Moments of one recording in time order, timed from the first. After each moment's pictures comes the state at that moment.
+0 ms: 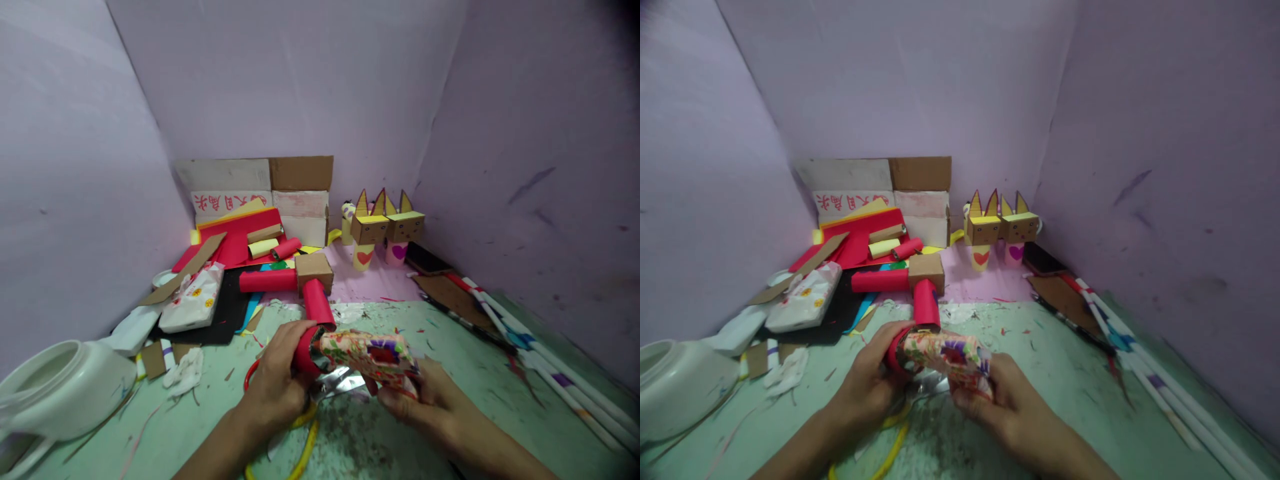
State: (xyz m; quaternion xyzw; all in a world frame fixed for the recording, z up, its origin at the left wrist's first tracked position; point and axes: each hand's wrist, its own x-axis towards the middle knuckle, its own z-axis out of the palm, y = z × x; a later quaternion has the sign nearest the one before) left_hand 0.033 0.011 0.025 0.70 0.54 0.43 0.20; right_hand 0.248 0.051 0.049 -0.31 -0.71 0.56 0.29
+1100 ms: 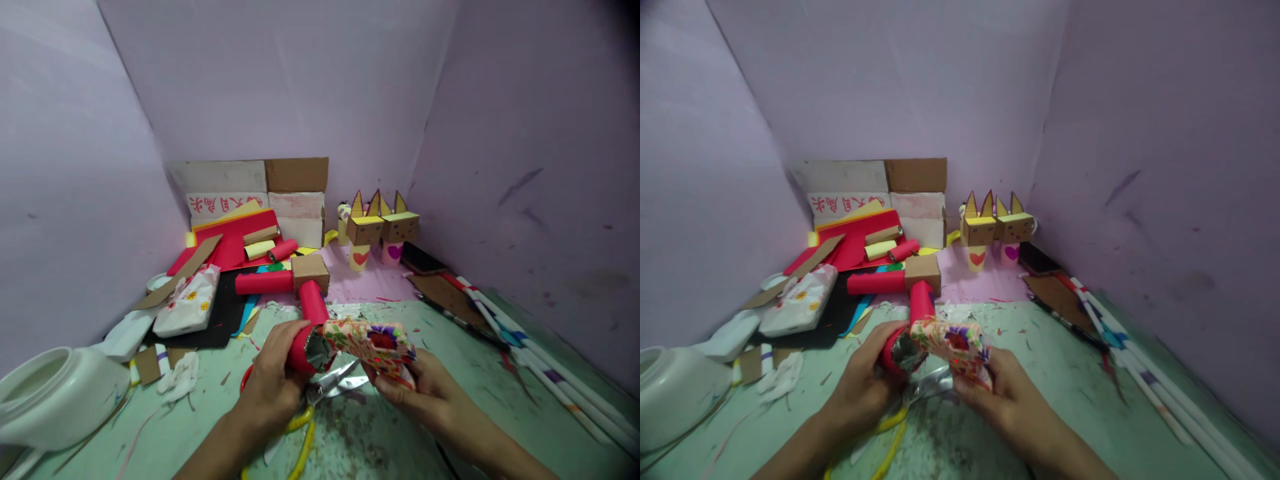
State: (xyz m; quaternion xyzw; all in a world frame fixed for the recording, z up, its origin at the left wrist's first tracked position) left_hand 0.031 0.011 0.023 0.69 0.55 0.44 0.19; right_hand 0.247 0.054 0.051 -0.33 -0.68 0.56 0.33
